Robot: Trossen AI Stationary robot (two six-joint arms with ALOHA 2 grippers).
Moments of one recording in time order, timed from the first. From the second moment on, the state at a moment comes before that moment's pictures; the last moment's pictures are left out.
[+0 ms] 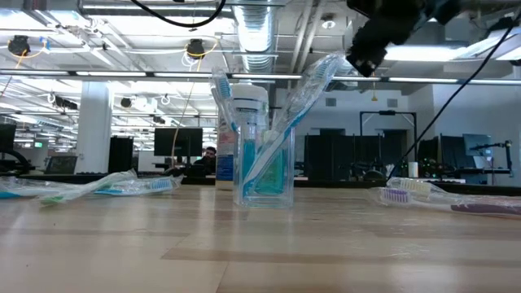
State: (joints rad) left arm -0.48 1.43 0.74 0.84 -0.74 0.16; right arm -0.10 1.15 0.86 -0.39 -0.42 0.06
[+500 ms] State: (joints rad) left arm -0.48 1.43 0.74 0.84 -0.74 0.16; right arm 0.06 1.15 0.86 -0.66 -0.32 0.27
